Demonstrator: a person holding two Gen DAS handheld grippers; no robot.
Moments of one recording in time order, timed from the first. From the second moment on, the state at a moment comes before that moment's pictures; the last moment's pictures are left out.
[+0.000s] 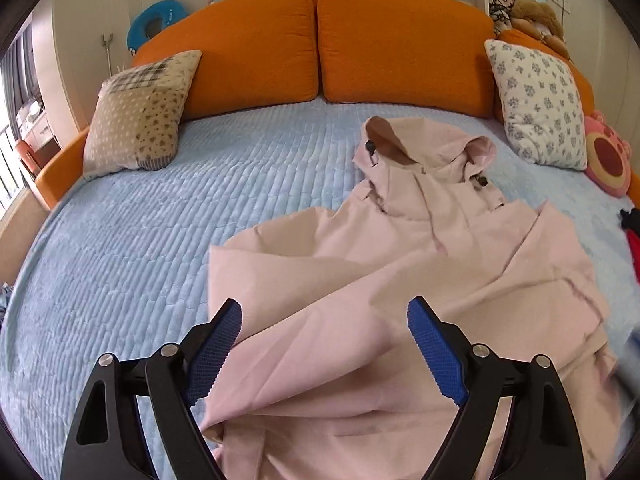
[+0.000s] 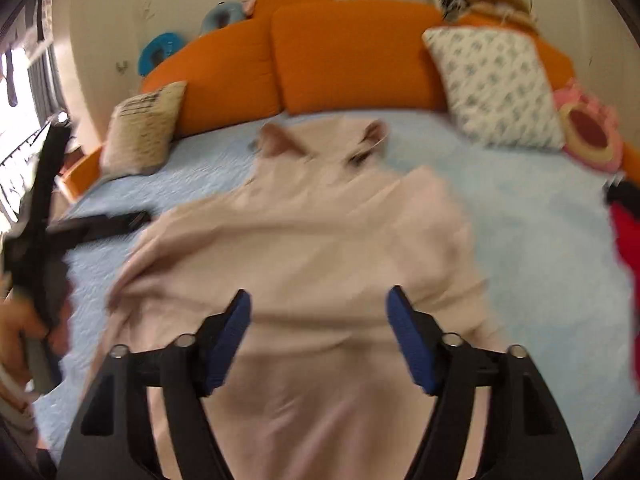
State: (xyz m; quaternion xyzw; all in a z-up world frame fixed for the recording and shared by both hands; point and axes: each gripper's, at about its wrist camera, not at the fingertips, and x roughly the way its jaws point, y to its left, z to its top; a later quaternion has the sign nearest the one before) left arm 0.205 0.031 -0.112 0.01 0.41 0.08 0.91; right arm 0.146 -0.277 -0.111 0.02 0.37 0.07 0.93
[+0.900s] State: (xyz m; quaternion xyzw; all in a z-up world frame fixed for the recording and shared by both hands) left arm 0.206 0.049 -0.136 -0.01 0.42 0.09 0.90; right arm 0.221 -0.359 -0.135 -0.02 0.42 0.00 0.91
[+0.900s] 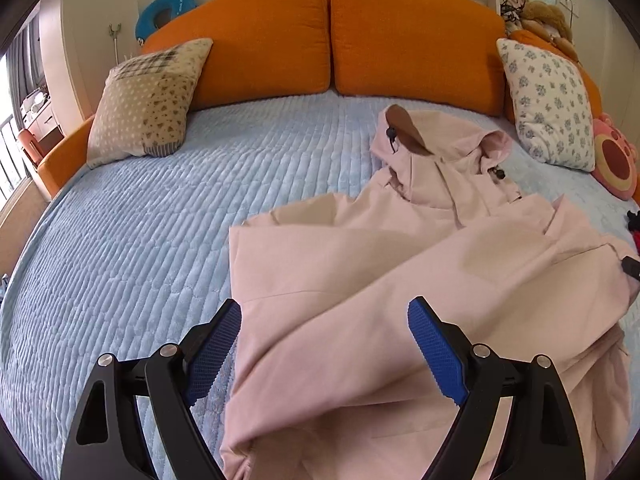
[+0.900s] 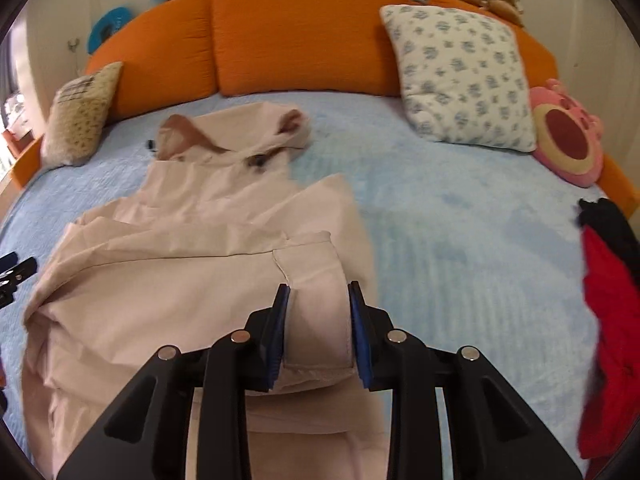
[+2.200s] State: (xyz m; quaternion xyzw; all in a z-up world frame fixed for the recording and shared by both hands) left arm 0.261 0.017 -0.210 0.01 0.48 0.06 0.87; right arm 0.272 -0.359 -0.219 -0.02 0.48 -0.01 0.88
